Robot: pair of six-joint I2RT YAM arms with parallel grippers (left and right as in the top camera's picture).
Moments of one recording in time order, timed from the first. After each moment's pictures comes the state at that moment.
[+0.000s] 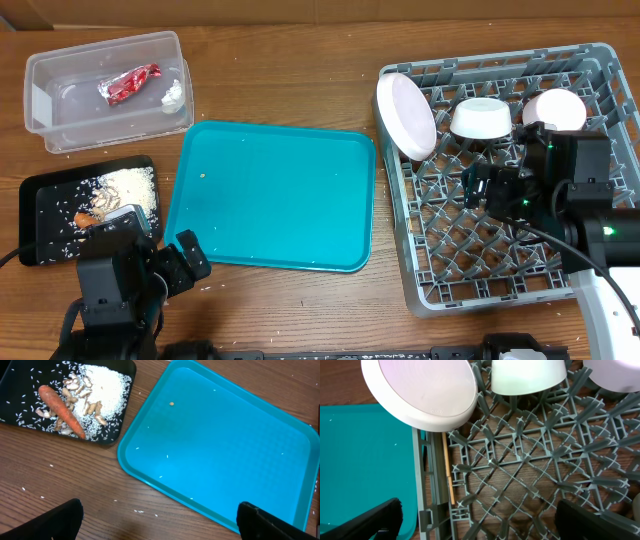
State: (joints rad) left arm 0.08 0.64 0.98 -1.21 -0.07 -0.35; right arm 0.00 1.07 1.13 -1.03 -0.14 0.15
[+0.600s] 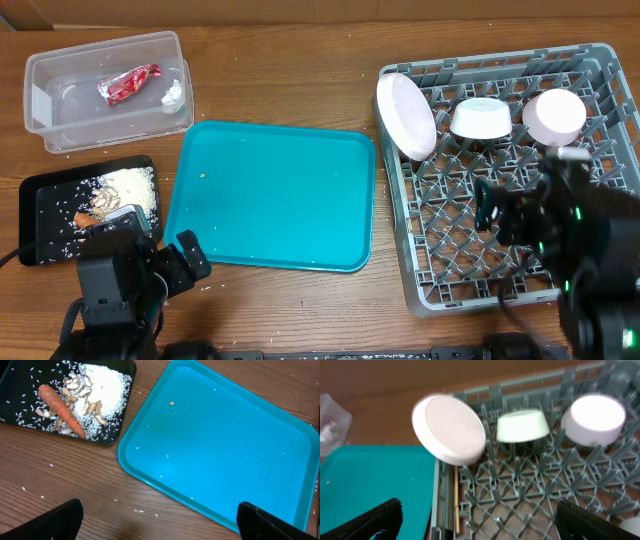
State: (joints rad) left arm 0.08 0.64 0.98 -1.21 -0.07 -0.35; right arm 0.02 0.68 0.98 -0.88 -0.11 0.15
